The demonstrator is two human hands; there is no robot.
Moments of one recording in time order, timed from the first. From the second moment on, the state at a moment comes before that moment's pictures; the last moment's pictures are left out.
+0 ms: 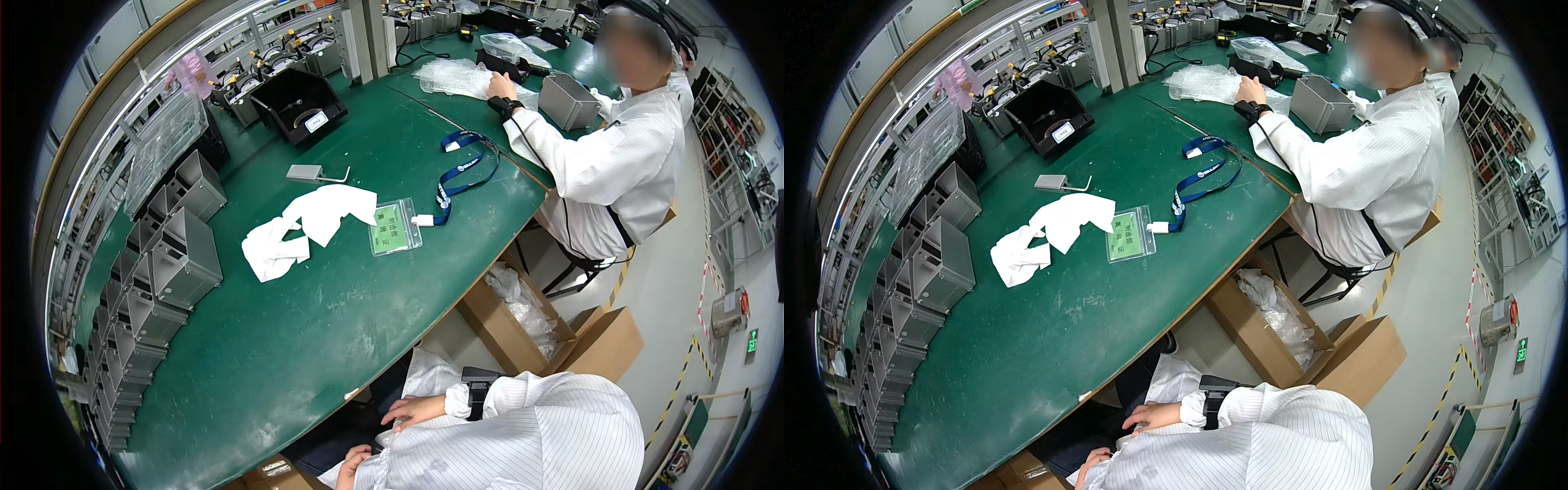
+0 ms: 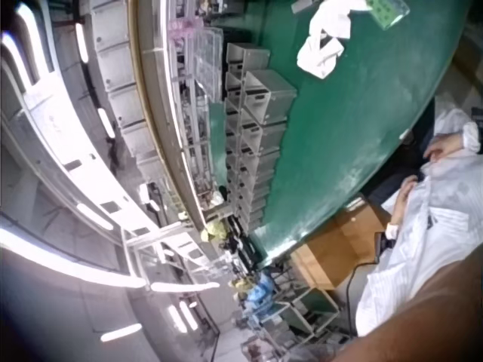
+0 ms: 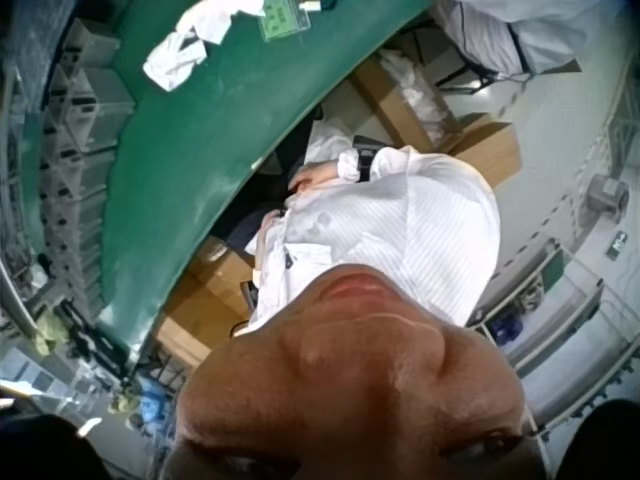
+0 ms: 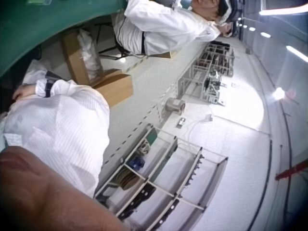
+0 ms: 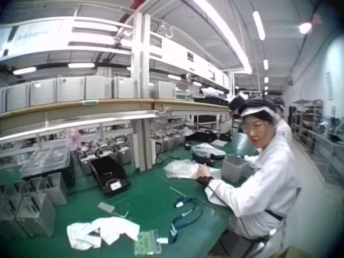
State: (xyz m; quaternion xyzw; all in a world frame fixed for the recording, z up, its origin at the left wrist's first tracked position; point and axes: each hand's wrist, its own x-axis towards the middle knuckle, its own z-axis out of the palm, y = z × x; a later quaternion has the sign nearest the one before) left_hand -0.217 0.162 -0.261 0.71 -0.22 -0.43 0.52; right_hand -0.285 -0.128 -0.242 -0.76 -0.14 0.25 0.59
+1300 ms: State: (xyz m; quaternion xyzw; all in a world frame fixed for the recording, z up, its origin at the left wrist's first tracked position) left_hand -0.238 0.149 -0.119 0.81 -0.12 -0.39 0.43; right_hand -0.288 -0.076 -0.097 -0.75 -0.11 0.36 0.54
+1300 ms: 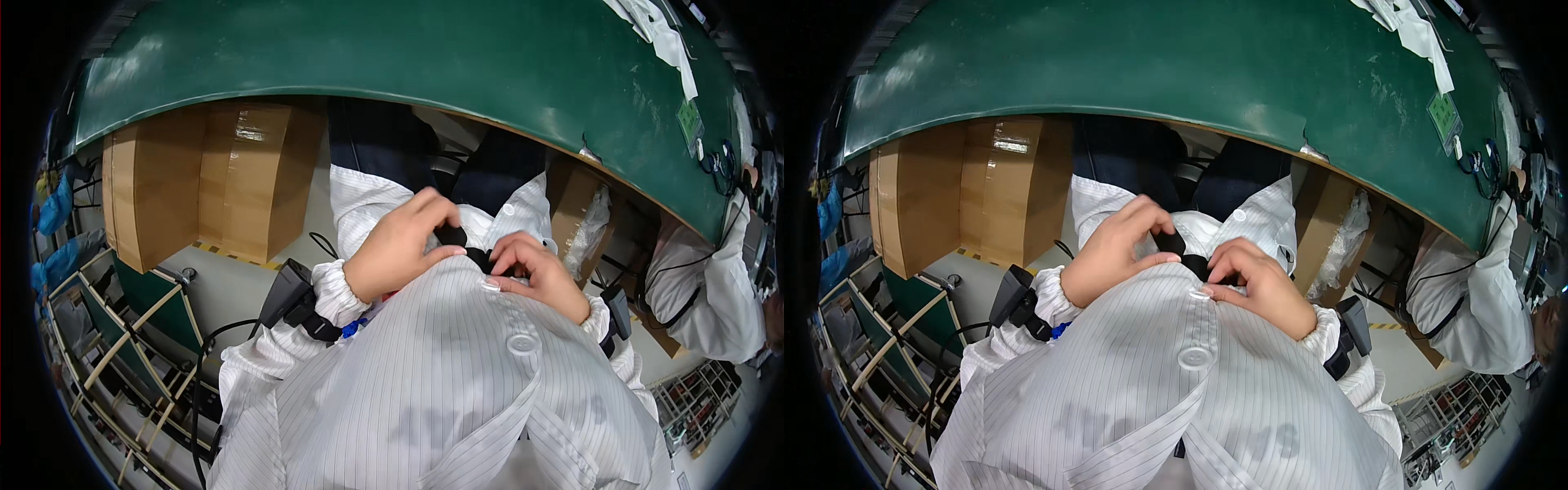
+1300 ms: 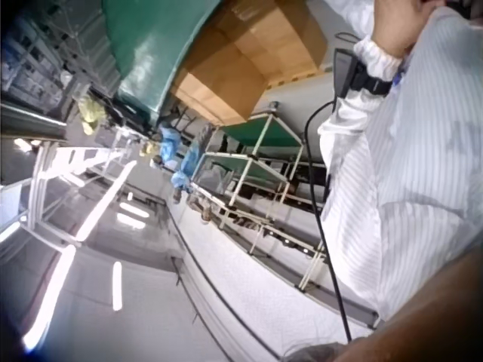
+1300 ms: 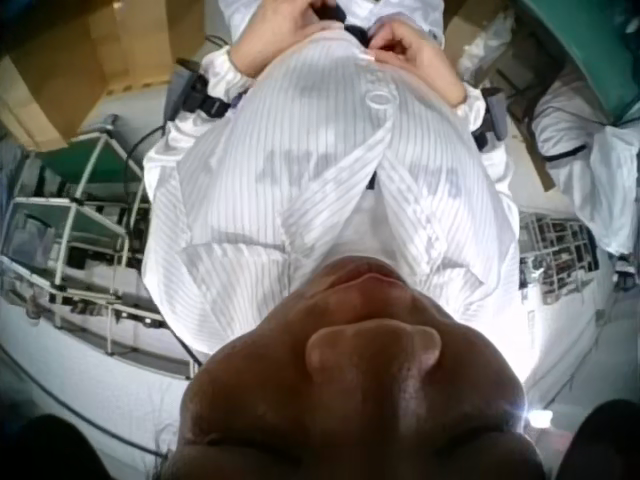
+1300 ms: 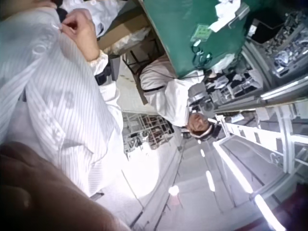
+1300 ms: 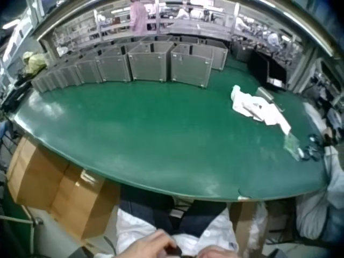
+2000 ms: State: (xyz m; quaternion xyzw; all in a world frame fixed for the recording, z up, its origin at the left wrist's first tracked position) left_hand -0.231 0.113 -0.141 0.78 -0.32 -0.34 0.42; right_hand -0.307 -0.075 -0.114 -0.85 0.05 0.26 0.46
